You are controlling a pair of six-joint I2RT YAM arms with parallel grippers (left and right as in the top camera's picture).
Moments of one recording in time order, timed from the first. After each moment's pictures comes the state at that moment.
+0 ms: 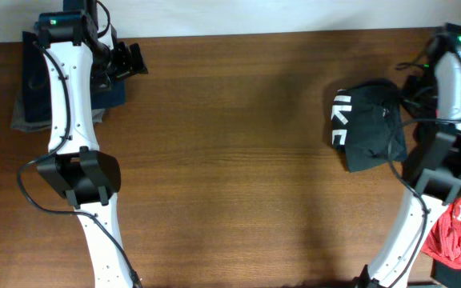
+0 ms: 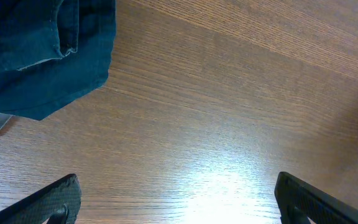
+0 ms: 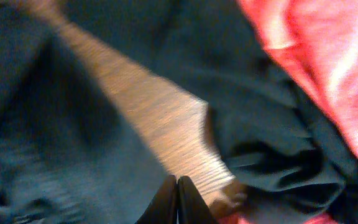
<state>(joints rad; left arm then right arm) 0.06 2.46 2.72 -1.57 0.21 -0.25 -0.39 2.44 2.32 -1.37 0.14 0.16</state>
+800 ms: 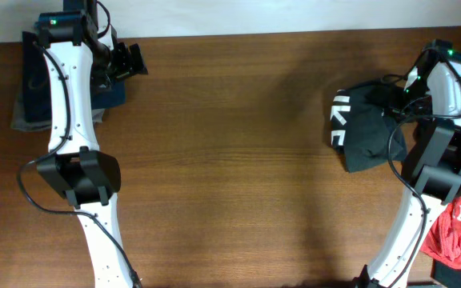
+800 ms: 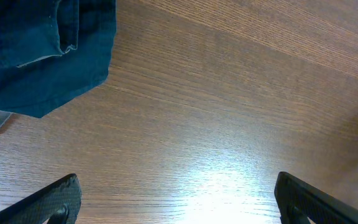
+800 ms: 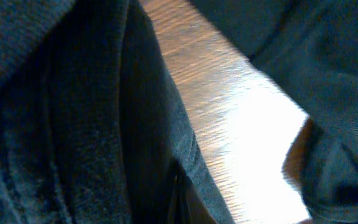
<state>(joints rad) 0.06 2.46 2.72 -1.58 0.21 -0.25 -0.38 2.45 2.15 -1.24 -0.01 0.04</state>
